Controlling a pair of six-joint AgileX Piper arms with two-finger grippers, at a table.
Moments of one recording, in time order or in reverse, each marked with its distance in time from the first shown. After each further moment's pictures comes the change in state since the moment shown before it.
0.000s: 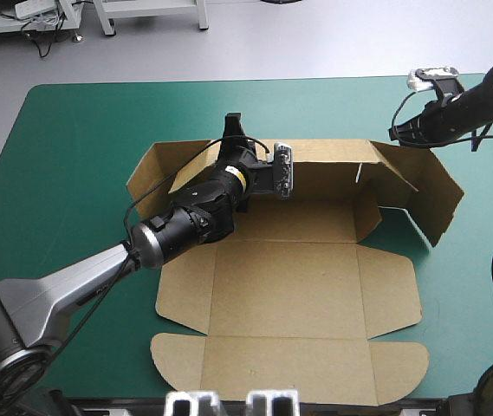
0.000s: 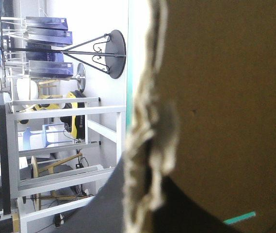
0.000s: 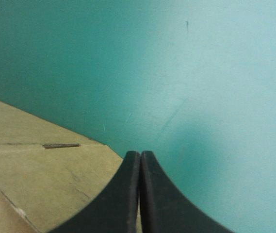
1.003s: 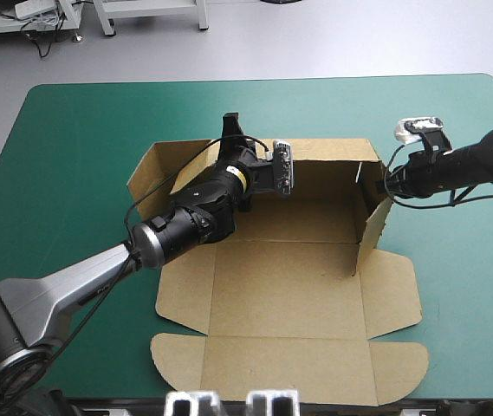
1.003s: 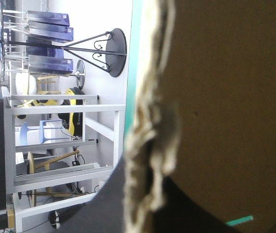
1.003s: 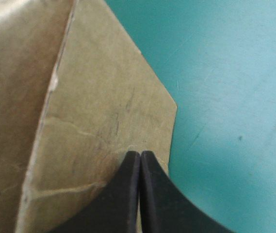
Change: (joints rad) left arm -0.001 0.003 0.000 0.023 0.001 -0.057; right arm 0.000 -0.262 0.553 0.253 -0.207 -0.295
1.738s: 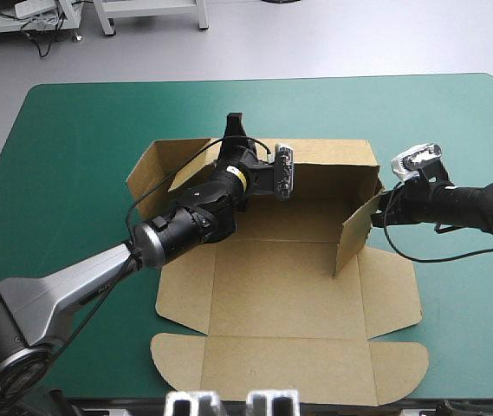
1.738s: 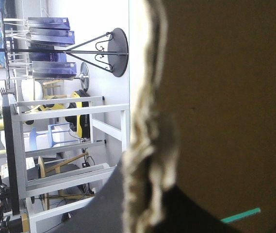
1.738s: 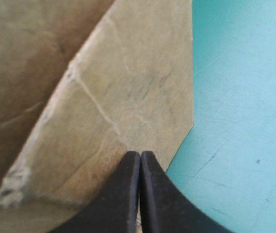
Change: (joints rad) left arm 0.000 0.005 0.000 -0.001 0.007 0.068; right arm 0.000 -0.183 0.331 0.277 -0.229 -0.428
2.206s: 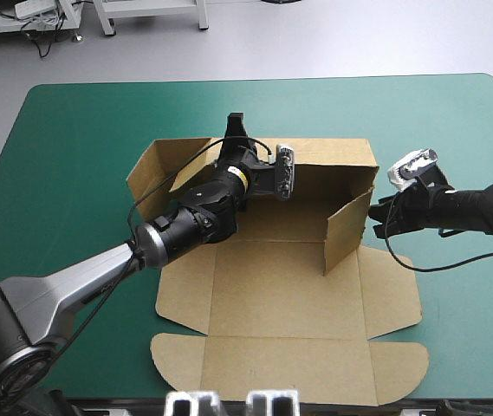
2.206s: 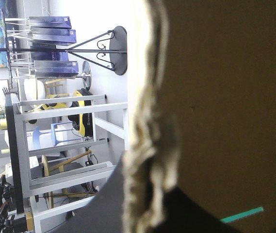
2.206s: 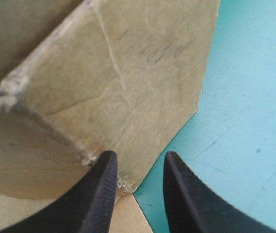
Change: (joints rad) left arm 0.000 0.008 -0.002 0.008 0.012 0.005; right arm 0.000 -0.014 0.000 -0.078 0.039 -0.039
